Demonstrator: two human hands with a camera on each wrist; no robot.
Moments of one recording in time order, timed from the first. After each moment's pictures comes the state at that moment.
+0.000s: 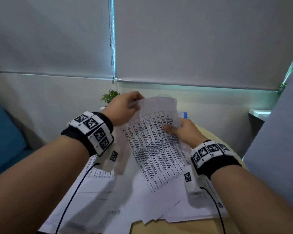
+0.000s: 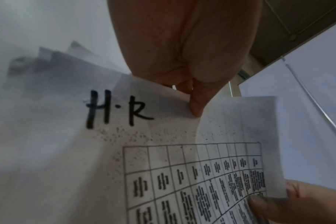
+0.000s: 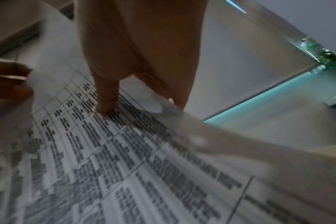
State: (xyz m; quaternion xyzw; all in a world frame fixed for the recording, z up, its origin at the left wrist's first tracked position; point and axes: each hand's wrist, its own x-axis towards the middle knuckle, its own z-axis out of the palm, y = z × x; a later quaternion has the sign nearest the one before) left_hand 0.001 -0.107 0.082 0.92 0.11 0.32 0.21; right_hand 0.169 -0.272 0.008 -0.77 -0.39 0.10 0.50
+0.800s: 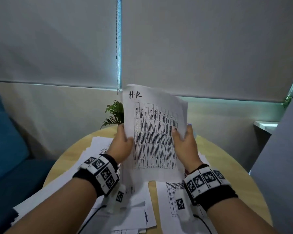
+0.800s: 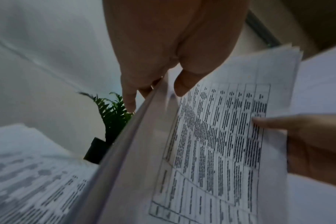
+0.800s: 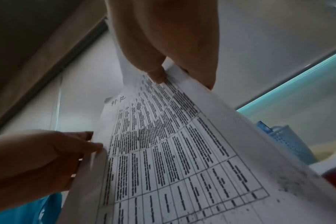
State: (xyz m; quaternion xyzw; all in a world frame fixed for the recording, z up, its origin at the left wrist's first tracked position) left_hand -0.002 -0.101 0.011 0.79 0.23 0.31 0.47; right_hand 0.133 -0.248 0.002 -0.70 -0.33 -0.07 0.63
